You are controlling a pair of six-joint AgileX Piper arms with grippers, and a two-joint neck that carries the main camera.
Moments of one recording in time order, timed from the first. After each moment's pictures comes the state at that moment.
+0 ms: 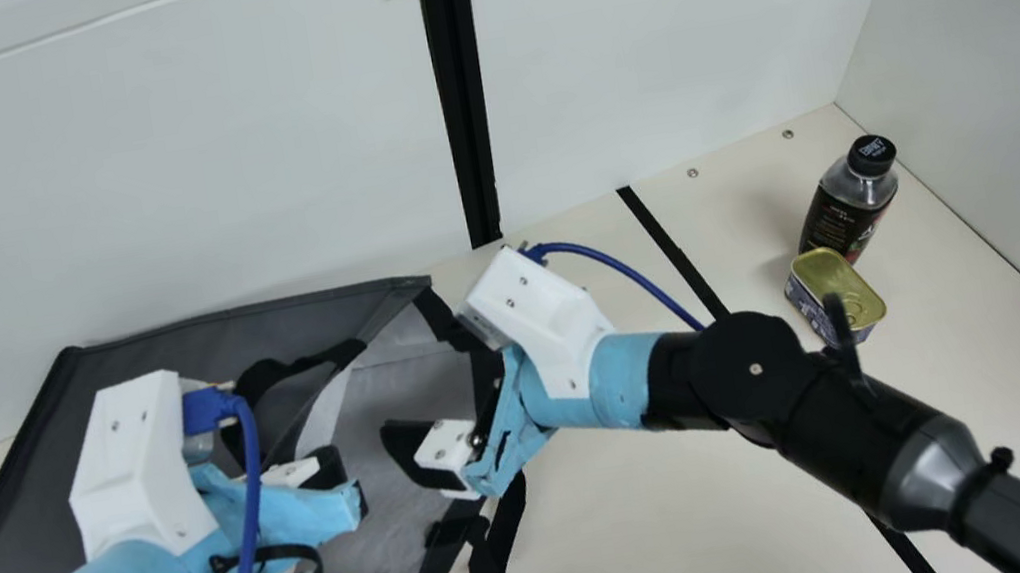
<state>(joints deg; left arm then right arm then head) -37.0 84.2 -77.3 -8.2 43.3 -17.8 16.0 79.8 -59.1 62.2 28.5 -65.1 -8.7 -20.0</state>
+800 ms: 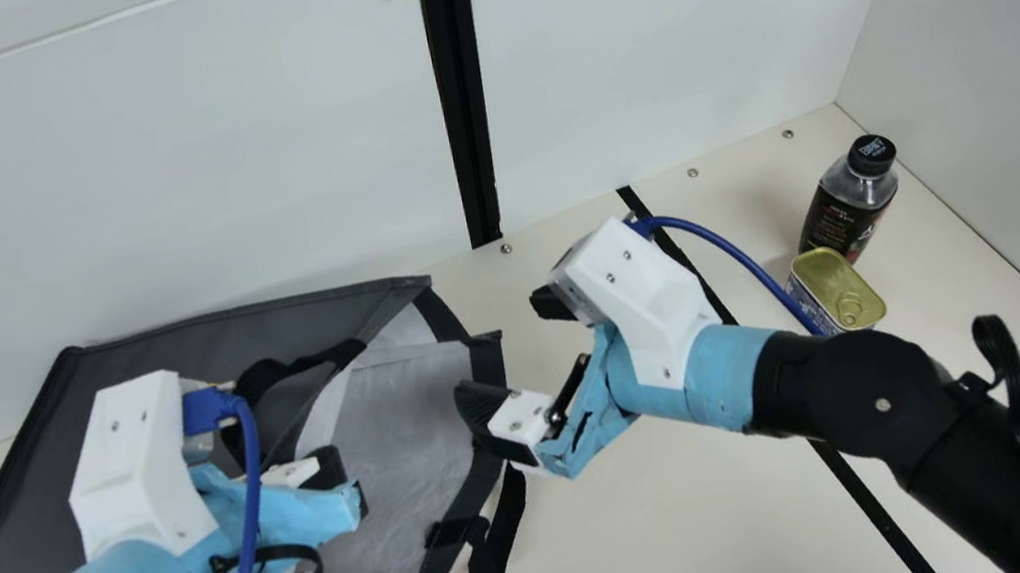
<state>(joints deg) -37.0 84.2 -77.3 -8.2 43.3 -17.8 9.8 69.4 -56.4 49.9 29.6 -52.3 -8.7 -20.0</state>
